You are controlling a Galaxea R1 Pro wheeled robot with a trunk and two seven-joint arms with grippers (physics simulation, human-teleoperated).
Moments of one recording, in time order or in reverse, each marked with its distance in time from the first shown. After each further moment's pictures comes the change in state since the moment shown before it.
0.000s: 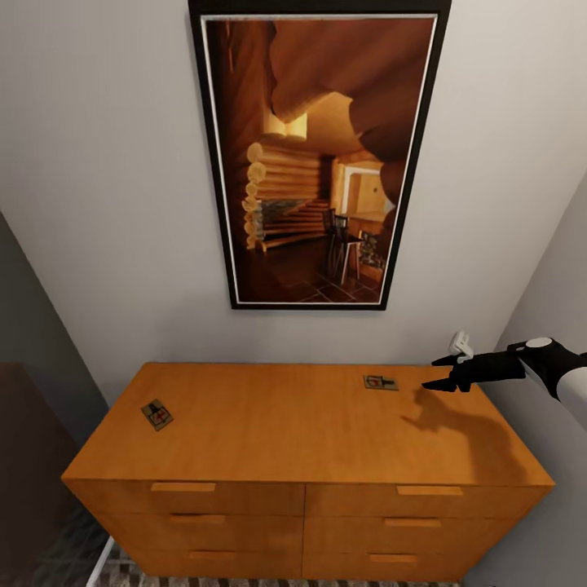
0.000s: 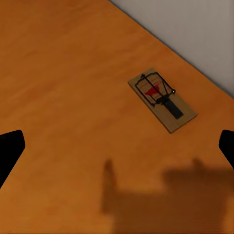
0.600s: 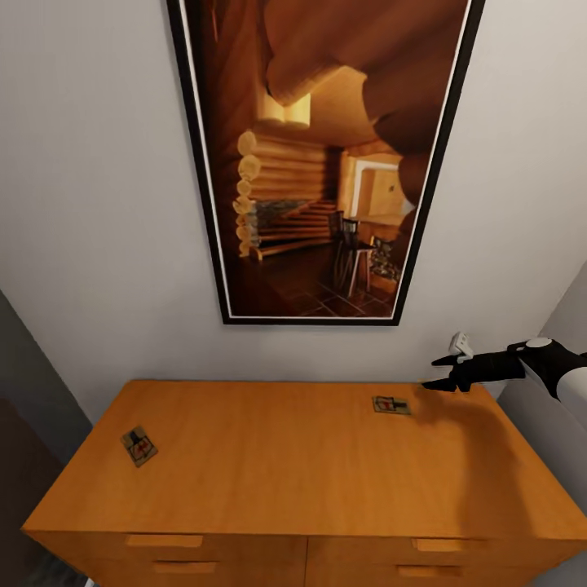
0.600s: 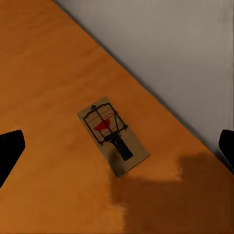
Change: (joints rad) left arm 0.000 0.000 0.000 0.000 0.000 0.002 0.000; right arm 0.000 0.000 0.000 0.000 -0.001 0.000 0.000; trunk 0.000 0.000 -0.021
